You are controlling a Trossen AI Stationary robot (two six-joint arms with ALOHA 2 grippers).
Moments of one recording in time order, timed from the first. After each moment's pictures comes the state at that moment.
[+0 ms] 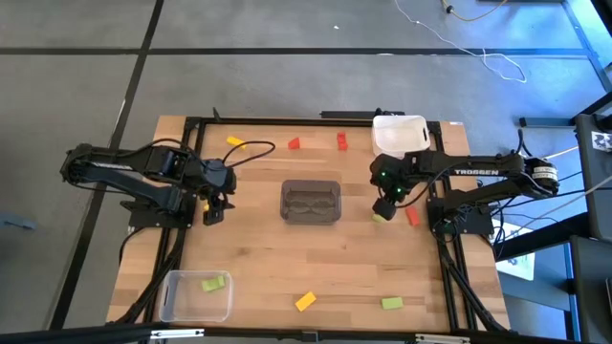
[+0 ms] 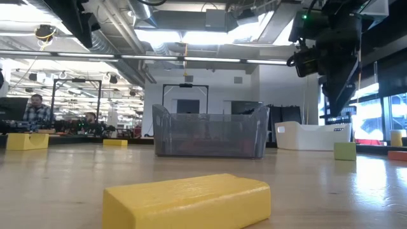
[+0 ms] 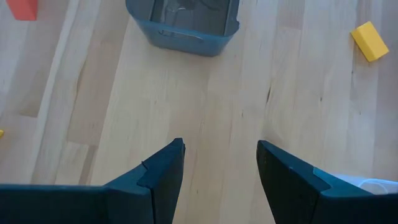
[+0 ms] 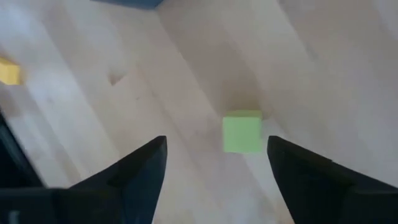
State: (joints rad) left arm -0.08 0.95 1.03 -1.05 -0.04 -0.28; right arm -0.21 1.20 0.77 -0.85 -0.31 0.44
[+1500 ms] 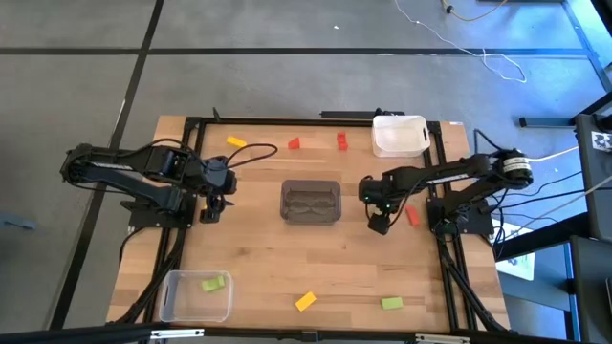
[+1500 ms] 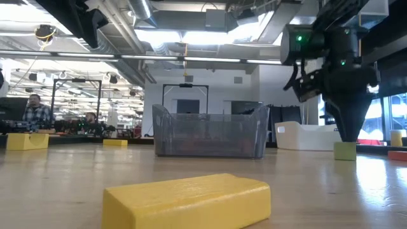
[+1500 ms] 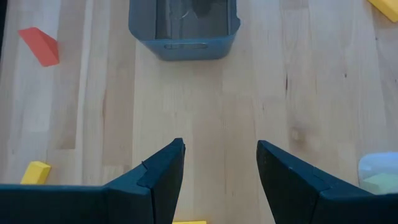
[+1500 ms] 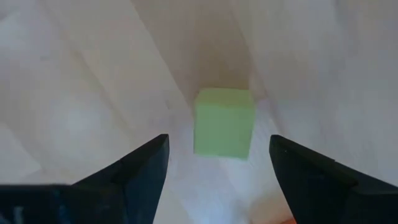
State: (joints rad) left arm -0.08 0.95 1.03 -1.05 -0.09 -0.05; right arm -0.05 1.47 0.77 -0.84 -0.12 0.44
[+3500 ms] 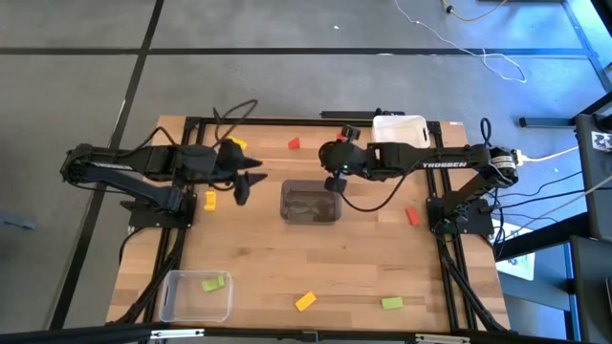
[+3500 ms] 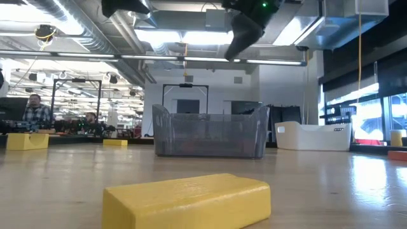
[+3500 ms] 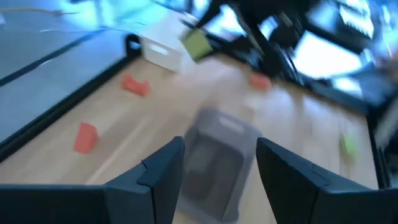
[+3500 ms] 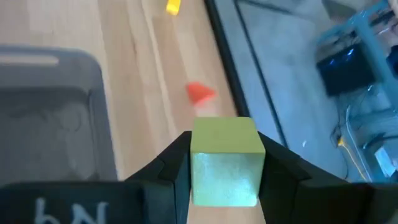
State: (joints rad) left arm -0.08 0.95 1.03 -0.49 -0.39 -0.45; right arm -0.05 1.59 1.39 -0.61 0.56 -0.18
